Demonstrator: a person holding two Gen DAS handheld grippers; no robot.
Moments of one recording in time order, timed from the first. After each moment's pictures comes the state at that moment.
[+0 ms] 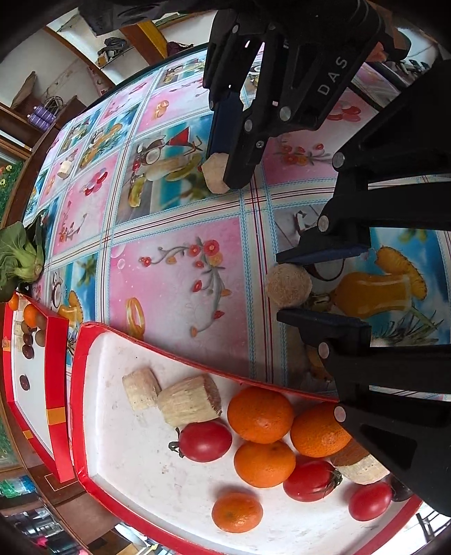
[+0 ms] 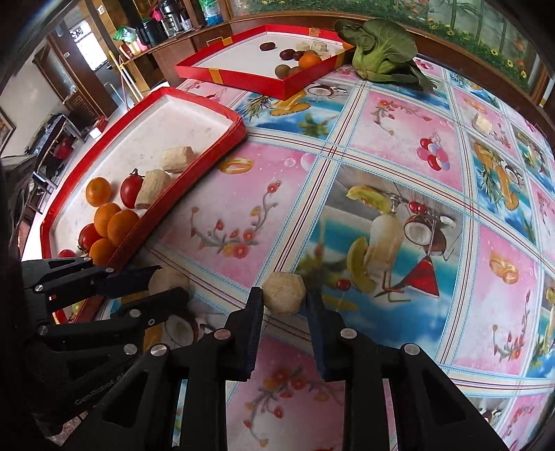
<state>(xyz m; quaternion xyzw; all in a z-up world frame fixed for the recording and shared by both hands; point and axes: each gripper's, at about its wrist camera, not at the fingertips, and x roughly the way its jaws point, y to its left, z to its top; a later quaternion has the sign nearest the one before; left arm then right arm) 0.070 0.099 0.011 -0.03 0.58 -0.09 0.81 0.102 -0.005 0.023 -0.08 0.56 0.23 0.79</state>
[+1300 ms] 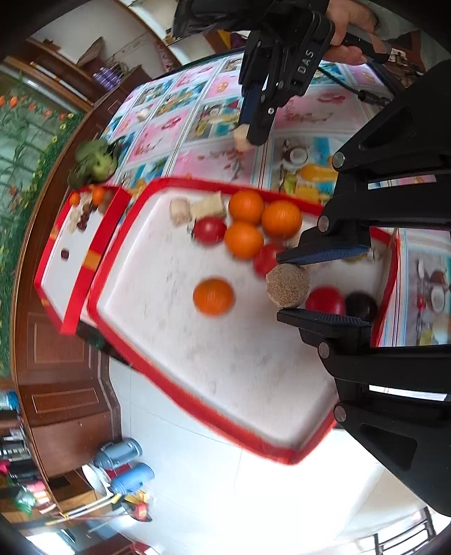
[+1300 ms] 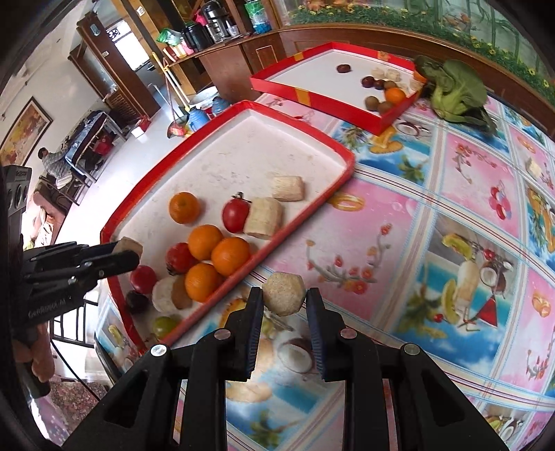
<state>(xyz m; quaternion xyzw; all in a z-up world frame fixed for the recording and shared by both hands) 0.022 0.255 0.065 -0.11 0.54 0.00 0.83 0.088 0.075 0.057 -0.07 0.54 0.32 0.77</state>
